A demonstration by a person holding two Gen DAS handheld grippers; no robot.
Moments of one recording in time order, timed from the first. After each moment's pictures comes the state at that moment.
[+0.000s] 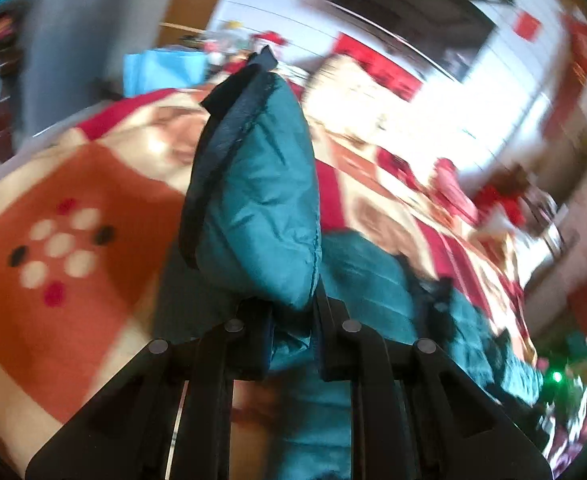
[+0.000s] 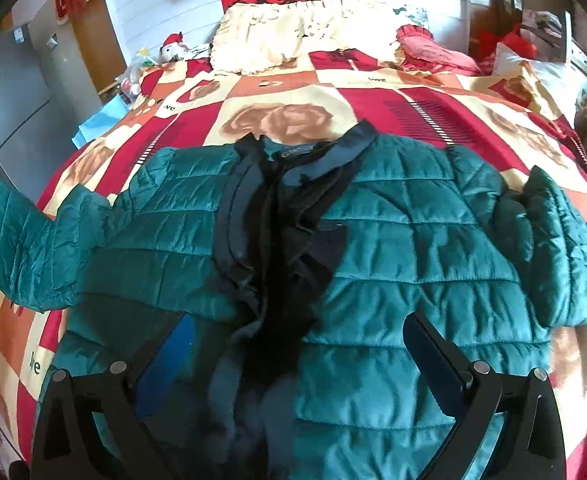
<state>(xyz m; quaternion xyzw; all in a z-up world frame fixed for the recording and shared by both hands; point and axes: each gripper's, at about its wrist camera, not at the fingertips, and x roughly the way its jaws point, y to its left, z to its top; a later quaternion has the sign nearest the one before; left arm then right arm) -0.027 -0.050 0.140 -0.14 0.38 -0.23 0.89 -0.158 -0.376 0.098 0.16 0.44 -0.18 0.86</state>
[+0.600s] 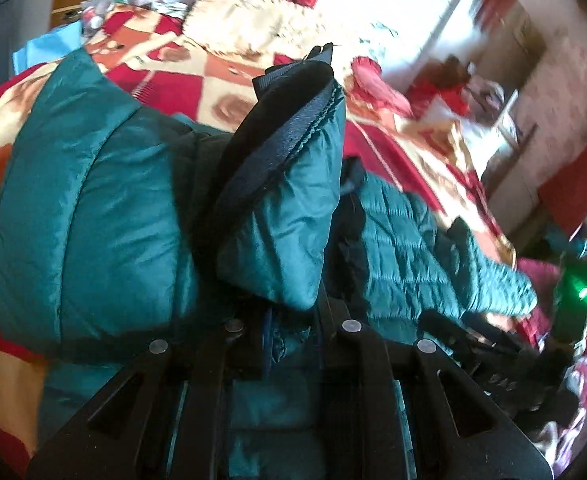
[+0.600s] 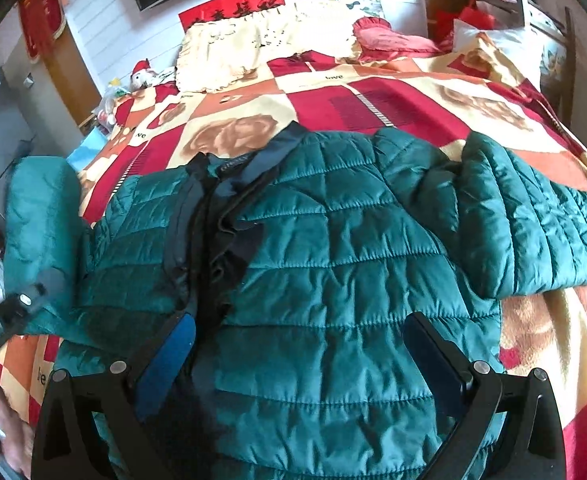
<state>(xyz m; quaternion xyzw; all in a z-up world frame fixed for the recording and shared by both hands) -0.093 -0.230 0.095 -0.03 0.44 -0.34 0.83 -0.211 -0.424 0.104 0.21 0.42 -0.21 0.86</state>
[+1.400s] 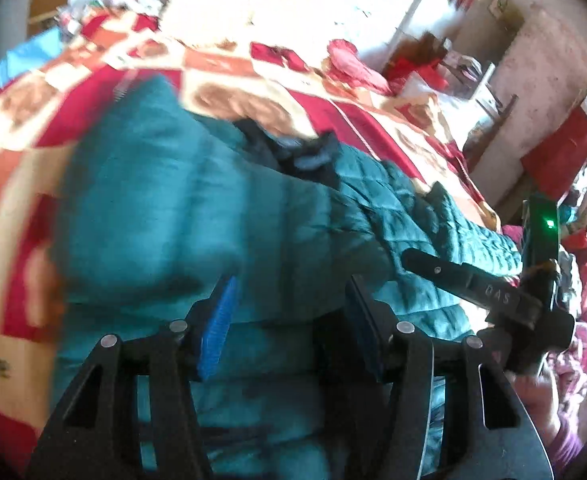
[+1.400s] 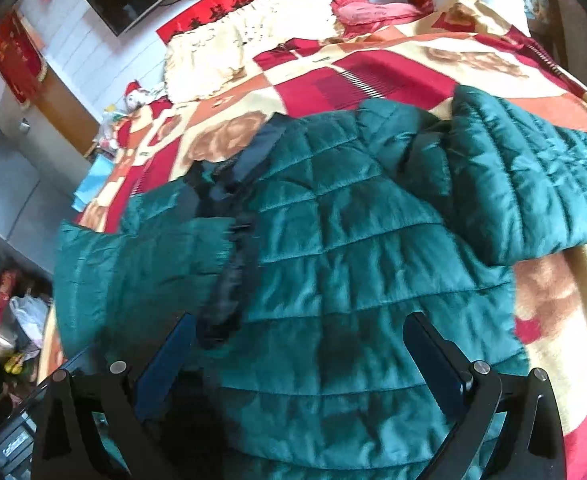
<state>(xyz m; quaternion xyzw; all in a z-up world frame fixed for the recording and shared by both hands) -0.119 -0.192 0.116 0.00 0.44 -0.37 0.82 -0.225 -0.446 0.098 0.31 0.41 -0.18 0.84</state>
